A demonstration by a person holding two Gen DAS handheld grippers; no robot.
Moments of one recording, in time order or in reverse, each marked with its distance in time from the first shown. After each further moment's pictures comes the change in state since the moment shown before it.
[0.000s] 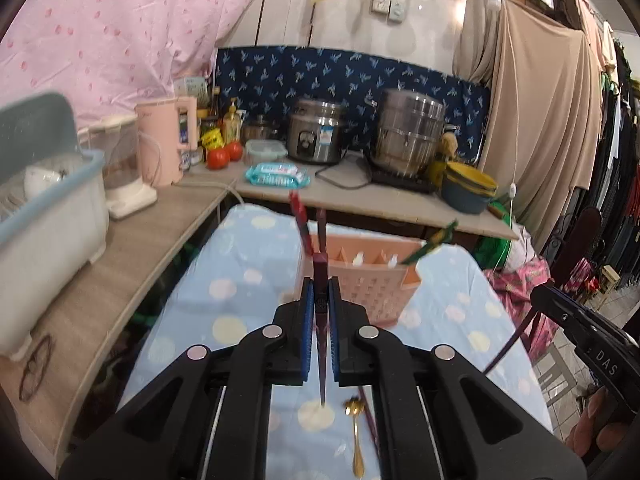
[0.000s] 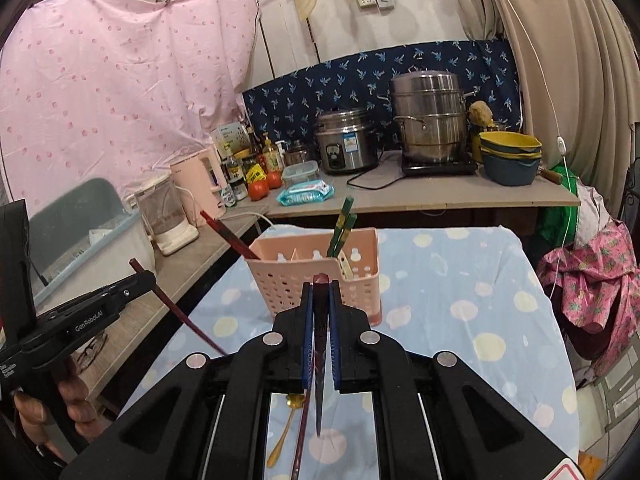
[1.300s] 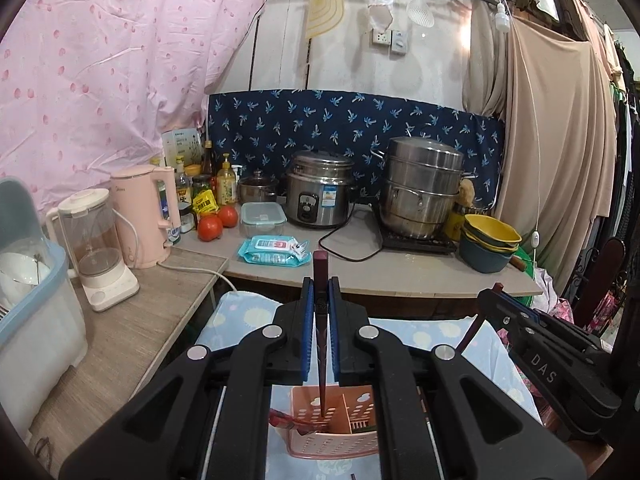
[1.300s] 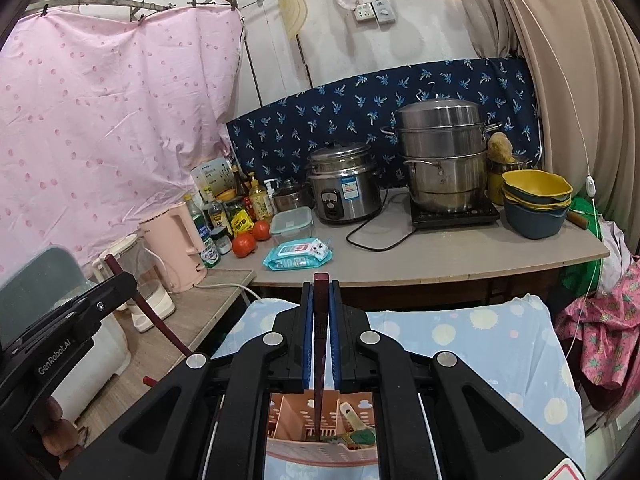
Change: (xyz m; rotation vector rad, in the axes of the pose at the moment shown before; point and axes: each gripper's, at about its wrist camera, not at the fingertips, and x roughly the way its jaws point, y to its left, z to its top) left arm 0.093 -0.021 0.112 0.037 -0.118 0.049; right arm 0.134 0.000 0.128 0.017 -0.062 -0.017
